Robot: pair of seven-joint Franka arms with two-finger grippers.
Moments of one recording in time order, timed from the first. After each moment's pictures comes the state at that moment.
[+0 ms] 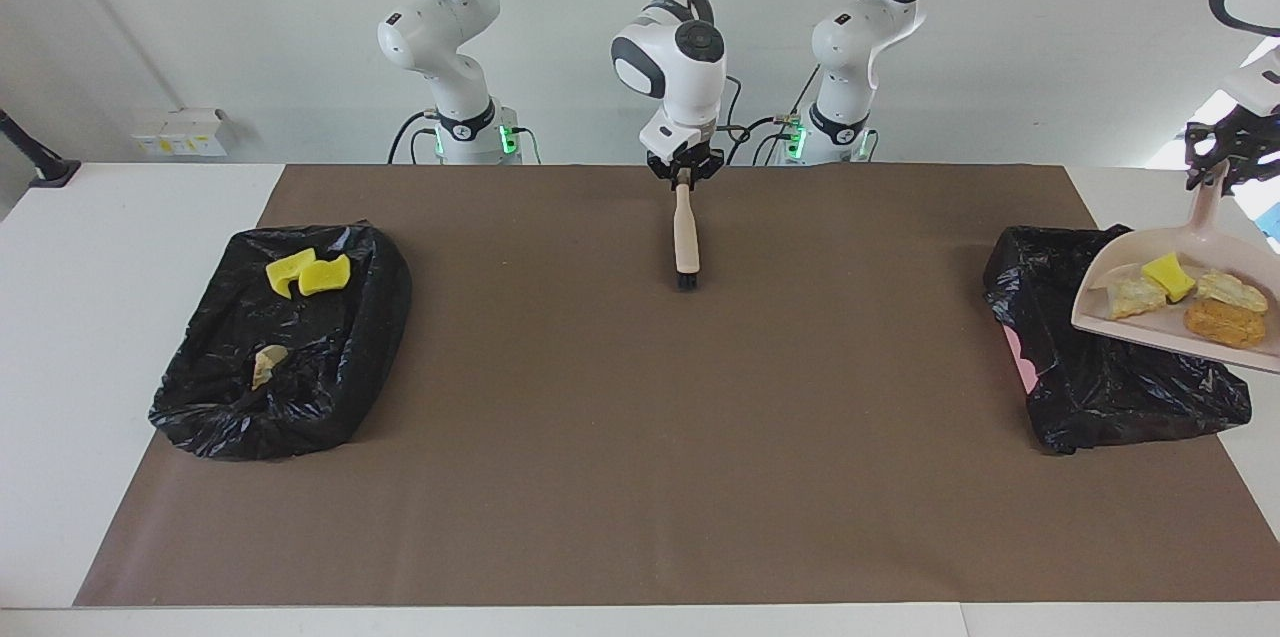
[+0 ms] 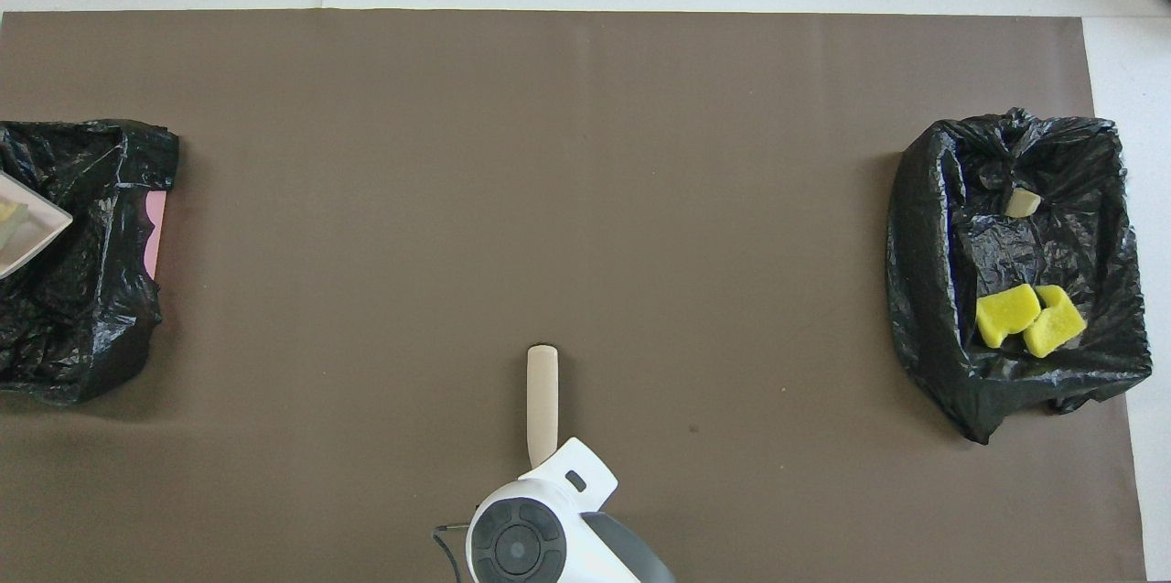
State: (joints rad) left arm 0.56 0.02 0.03 -1.77 0.16 1.90 1.20; right arm 0.90 0.10 0.07 -2.19 0.15 2.21 0.90
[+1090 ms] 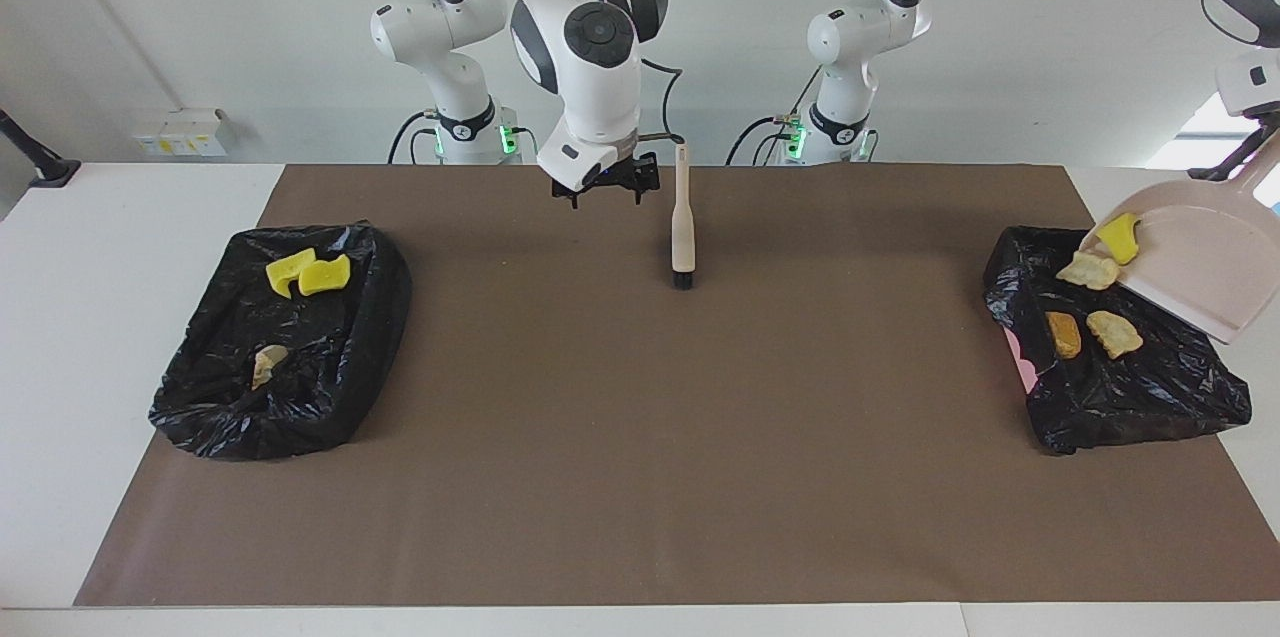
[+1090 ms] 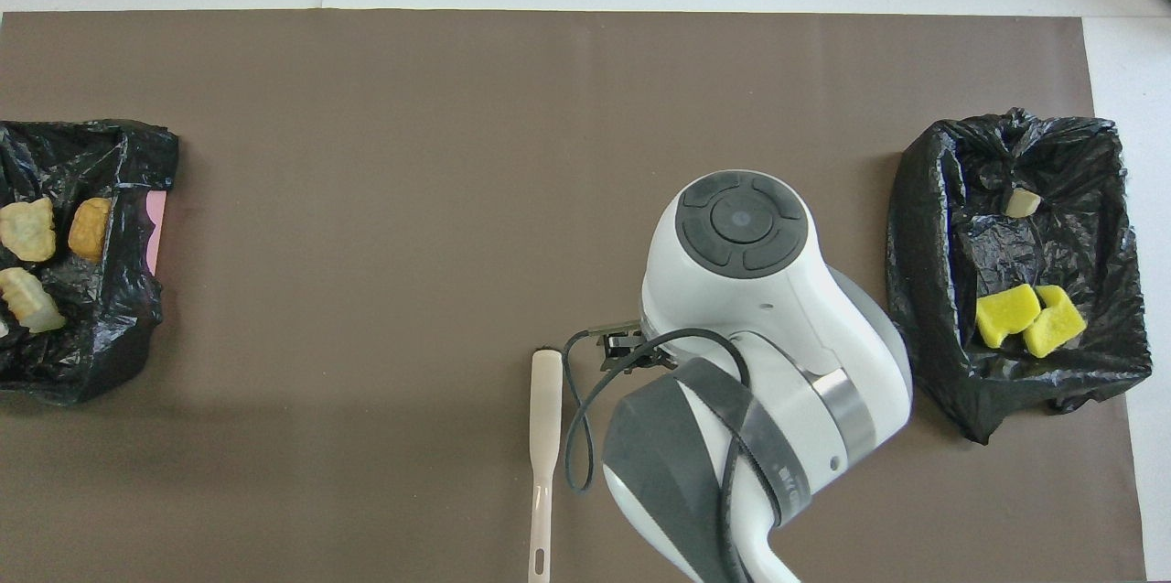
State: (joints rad) left arm 0.35 0.04 -0.01 -1.63 0.74 1.68 1.27; right arm 0.49 0.12 0.05 -1.74 0.07 1.64 0.44
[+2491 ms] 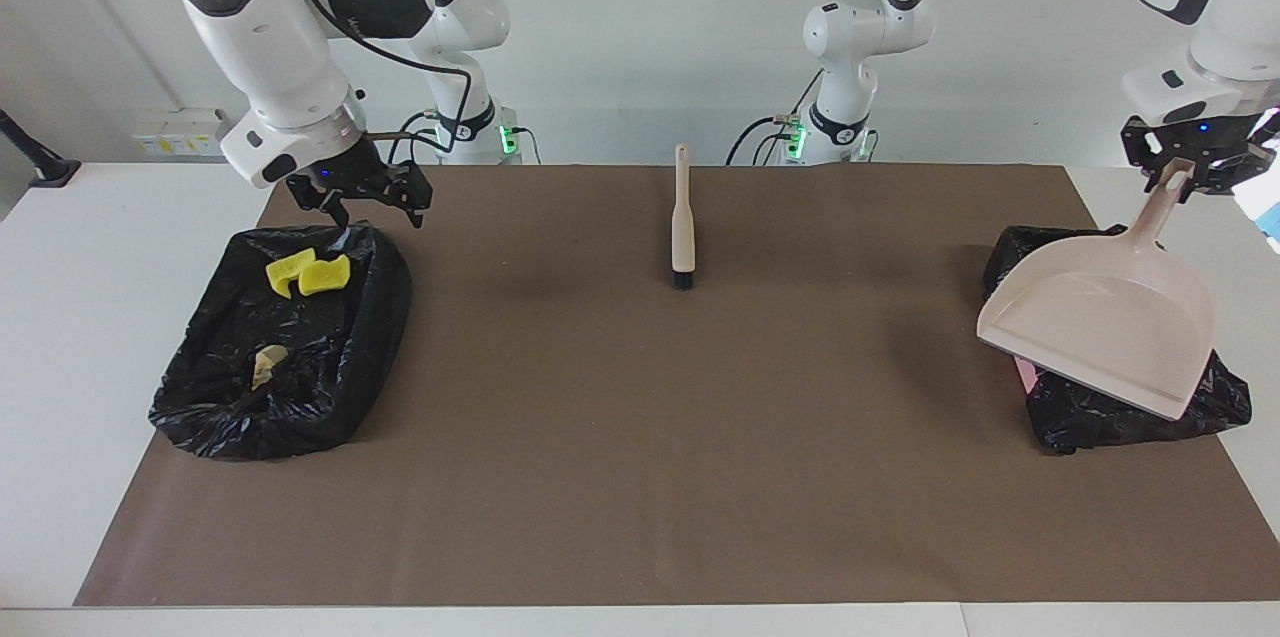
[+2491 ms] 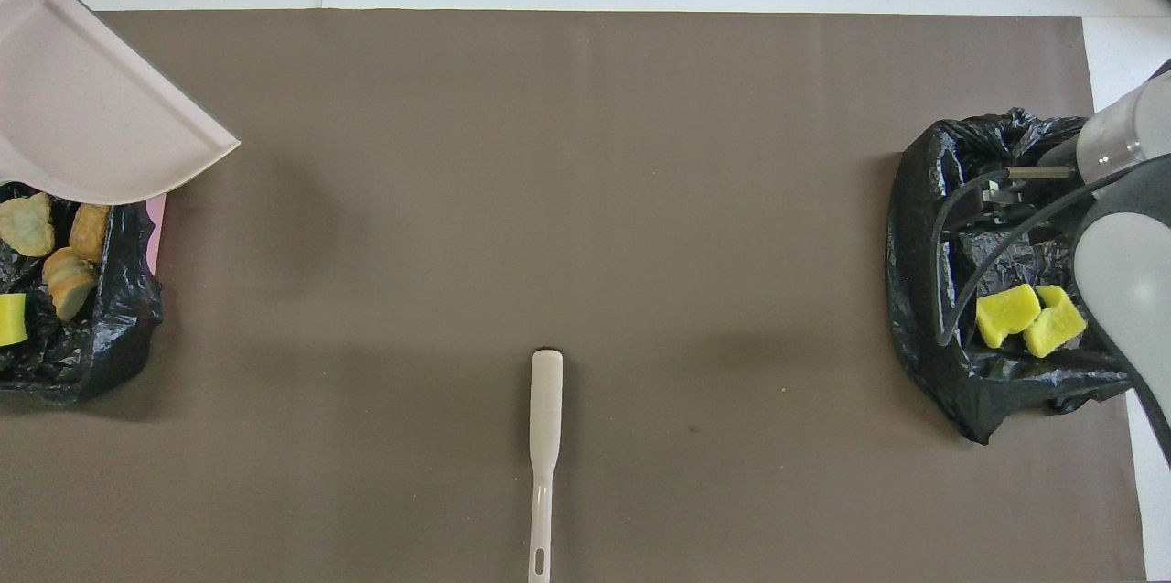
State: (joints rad) left arm 0.06 0.04 -0.02 -1.54 0.25 1.57 0.67; right arm -0.02 0.07 0.04 -1.60 0.01 1.58 0.07
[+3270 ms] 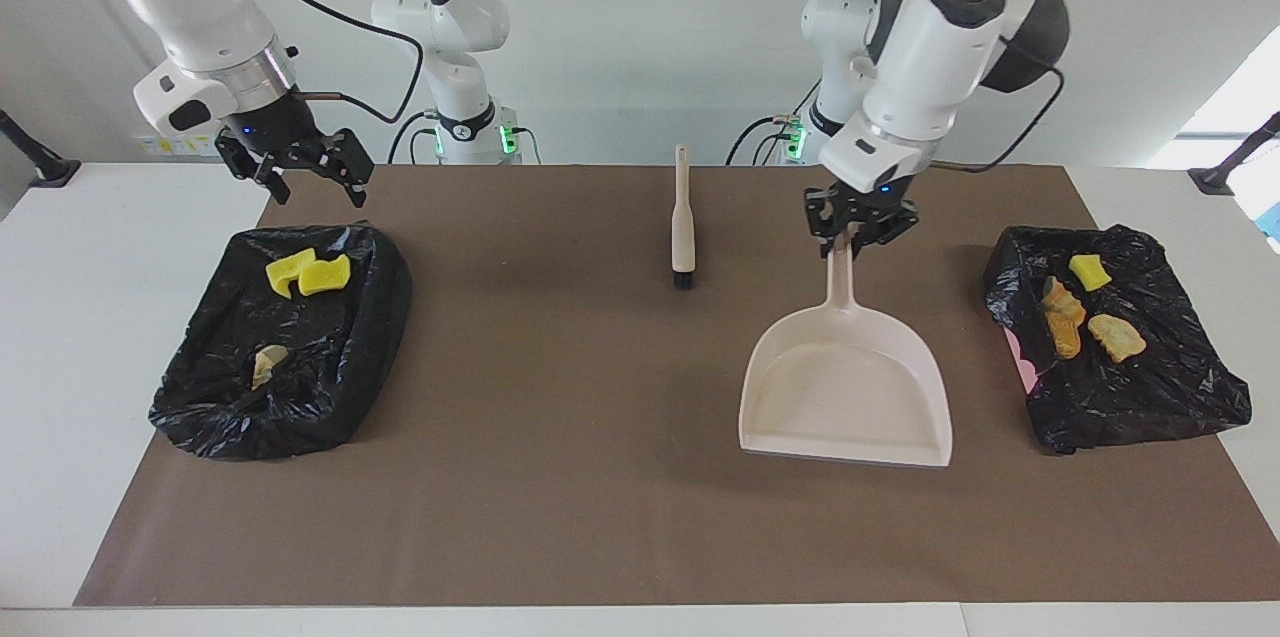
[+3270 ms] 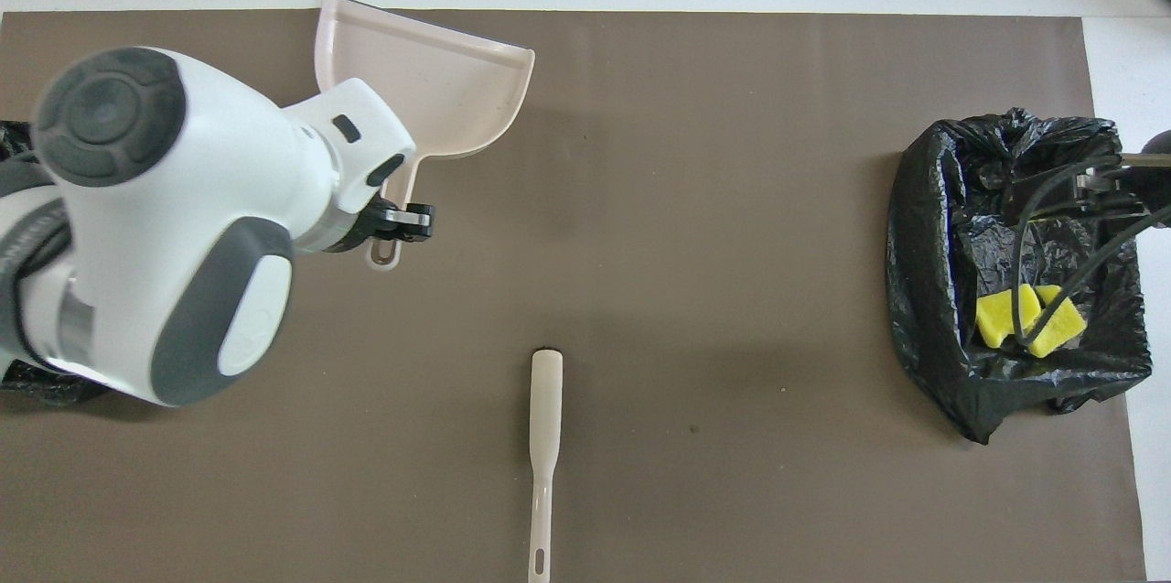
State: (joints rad) left arm -0.43 0.11 -0.03 -1.72 -0.07 1.92 -0.28; right arm -0.08 0.03 0.04 -1.54 0.01 1.57 0.05
